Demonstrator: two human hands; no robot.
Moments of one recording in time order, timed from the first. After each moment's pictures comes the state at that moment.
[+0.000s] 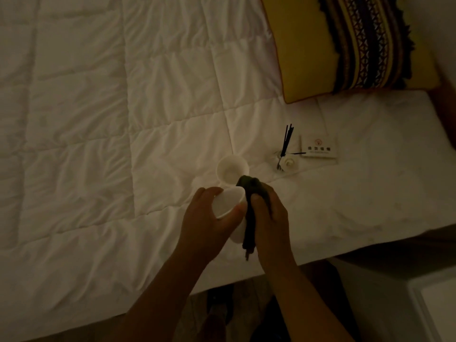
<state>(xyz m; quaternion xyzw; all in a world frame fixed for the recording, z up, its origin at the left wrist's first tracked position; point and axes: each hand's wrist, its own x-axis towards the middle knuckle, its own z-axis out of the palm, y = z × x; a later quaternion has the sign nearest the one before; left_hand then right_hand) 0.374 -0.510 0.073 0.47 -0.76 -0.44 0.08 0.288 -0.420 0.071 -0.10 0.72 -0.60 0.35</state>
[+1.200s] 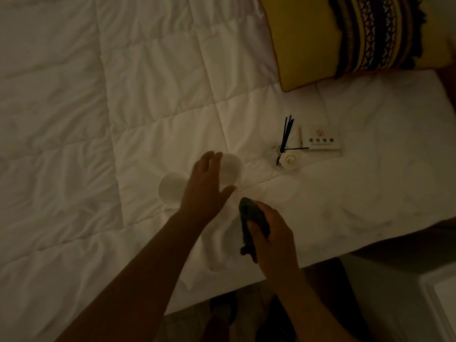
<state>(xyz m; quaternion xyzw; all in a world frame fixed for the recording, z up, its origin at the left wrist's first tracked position) 0.323 -0.570 -0.008 0.37 -0.88 -0.31 0.00 0.284 -0.391 0.010 -0.21 0.83 -0.43 0.29</state>
